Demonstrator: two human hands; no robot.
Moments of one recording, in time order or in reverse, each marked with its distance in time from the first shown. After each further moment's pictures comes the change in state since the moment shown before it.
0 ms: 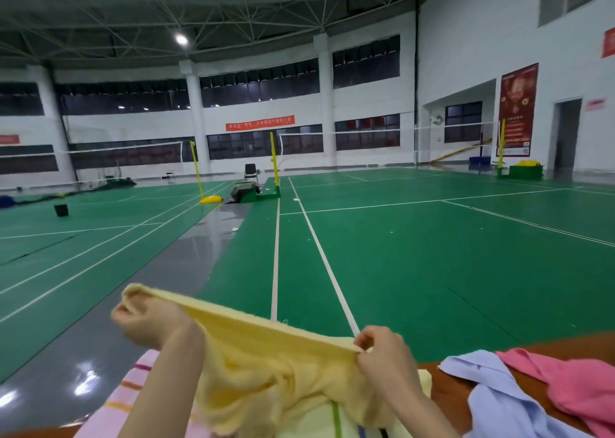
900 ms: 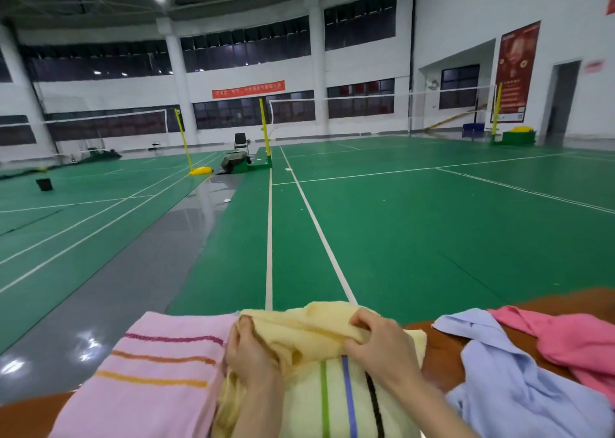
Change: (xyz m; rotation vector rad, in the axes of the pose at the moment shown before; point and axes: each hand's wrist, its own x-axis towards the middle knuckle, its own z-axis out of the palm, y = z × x) left_hand -0.067 -0.129 -0.044 0.045 -0.352 -0.427; right_hand -0.014 0.020 0.016 -0.074 -0.015 -0.212
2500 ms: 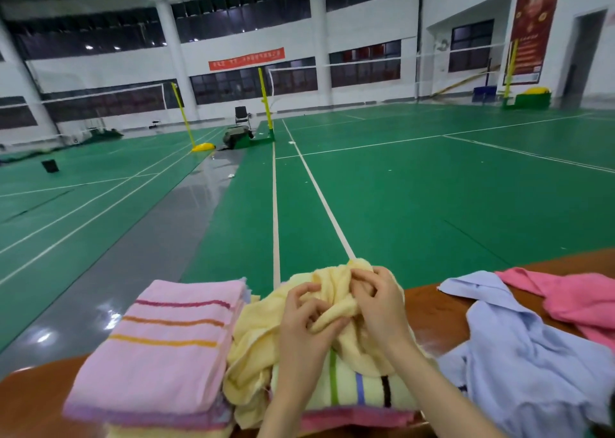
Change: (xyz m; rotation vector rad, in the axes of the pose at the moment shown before) left_hand -0.042 -0.022 -0.035 0.679 -0.830 0.590; right_hand 0.008 0.031 0.040 0.334 0.153 -0.020
